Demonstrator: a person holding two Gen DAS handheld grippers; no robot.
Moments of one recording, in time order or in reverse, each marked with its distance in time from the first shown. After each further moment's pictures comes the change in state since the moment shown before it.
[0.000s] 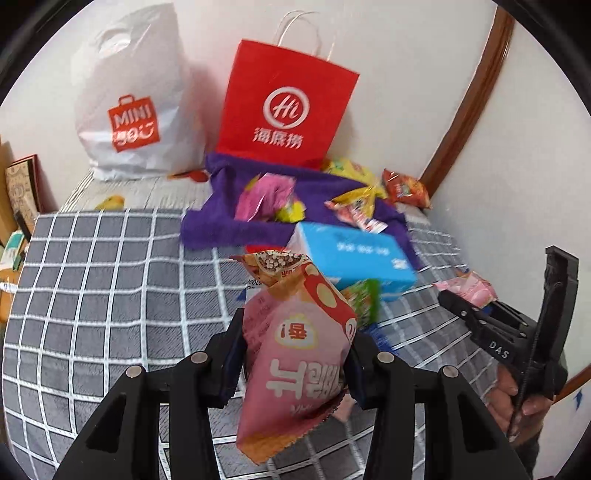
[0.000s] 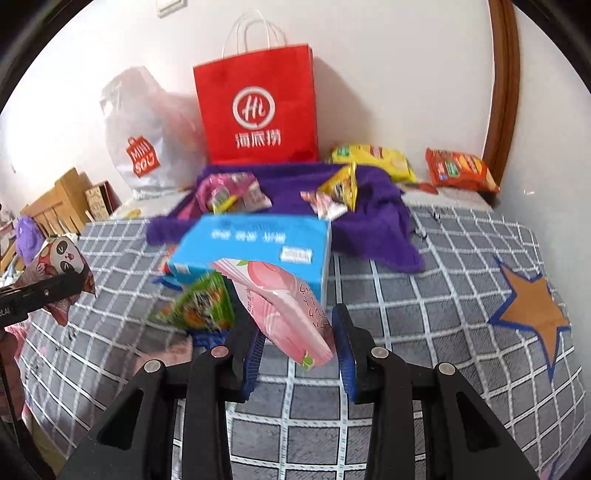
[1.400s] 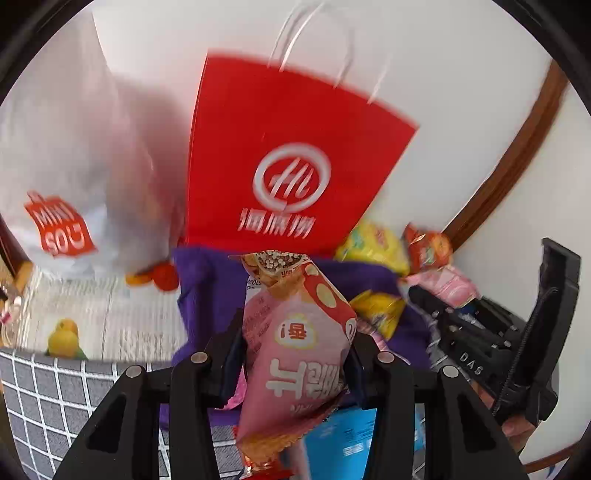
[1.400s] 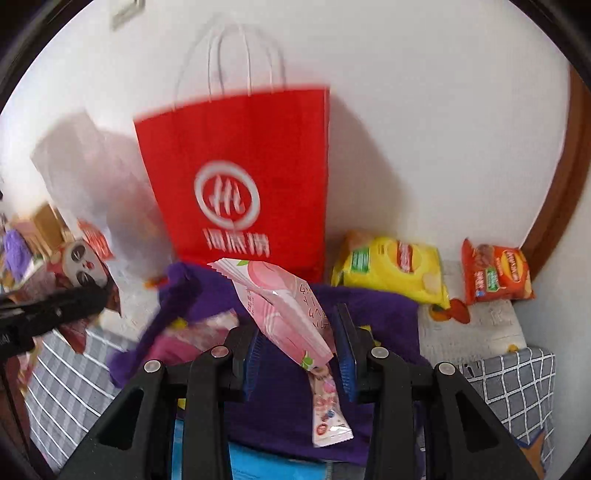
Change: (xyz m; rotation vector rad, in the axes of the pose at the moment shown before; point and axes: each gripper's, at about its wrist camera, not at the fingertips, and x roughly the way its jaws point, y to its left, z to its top) left arm 0.122 0.010 0.187 -0.048 0.071 0.009; right arm 0.136 0.000 0.195 -0.081 0.026 -0.030
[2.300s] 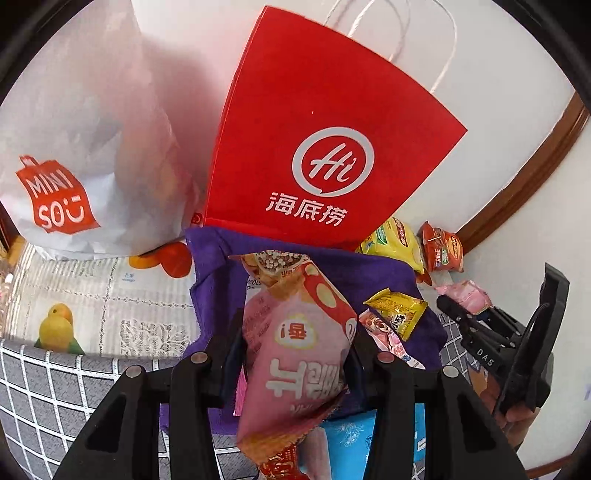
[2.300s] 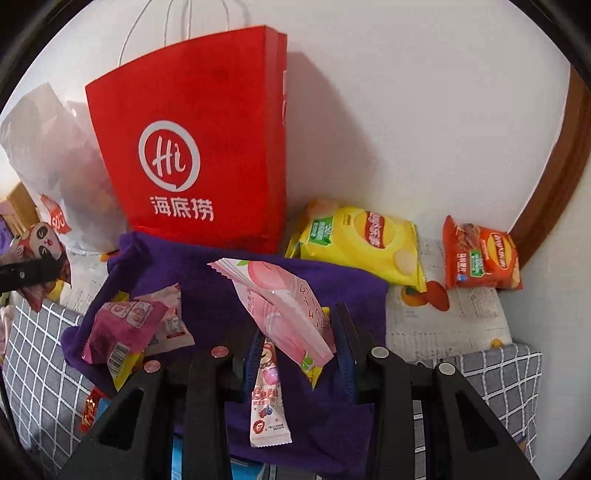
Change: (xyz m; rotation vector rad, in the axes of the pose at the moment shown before) left arm 0.023 0.037 0.006 -0.085 0.042 -0.025; right arm 0.028 -0.036 -0.008 -0.003 0.077 -0.049
